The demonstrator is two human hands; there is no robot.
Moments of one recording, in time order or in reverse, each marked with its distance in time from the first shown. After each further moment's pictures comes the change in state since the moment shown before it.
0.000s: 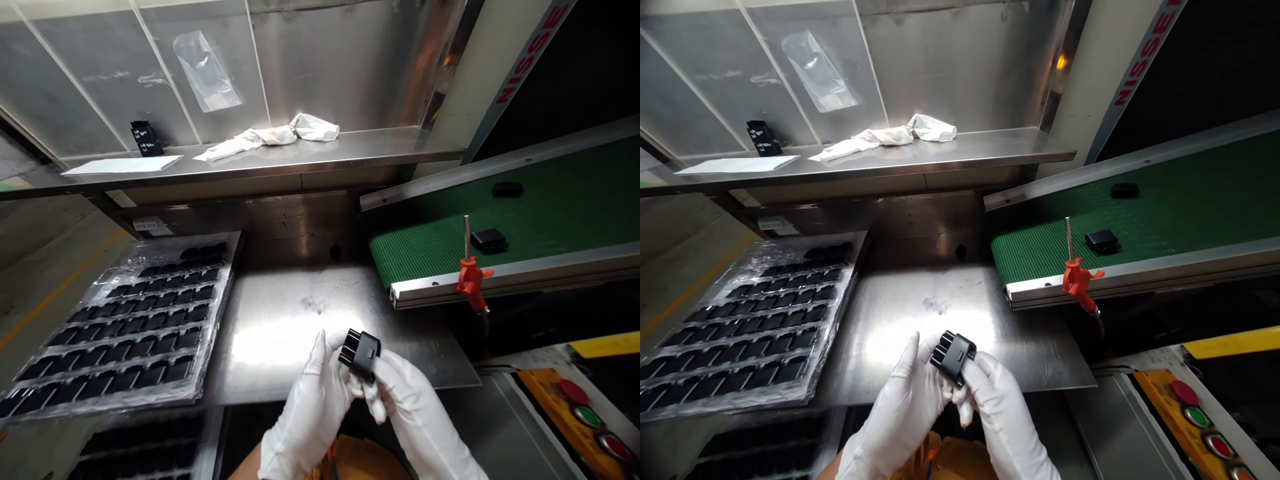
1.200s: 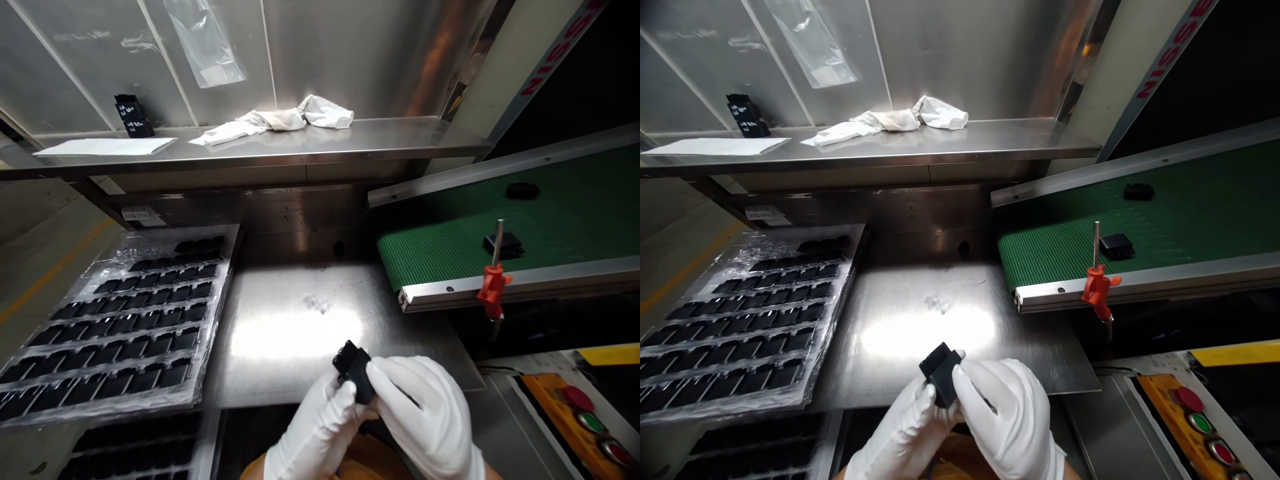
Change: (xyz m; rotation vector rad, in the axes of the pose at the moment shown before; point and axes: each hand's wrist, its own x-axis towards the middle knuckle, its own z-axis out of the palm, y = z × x) left_hand -0.012 0.007 -0.021 0.110 -0.018 0.000; right_hand 0.016 -0.010 -0.016 -1.362 0.147 -1.344
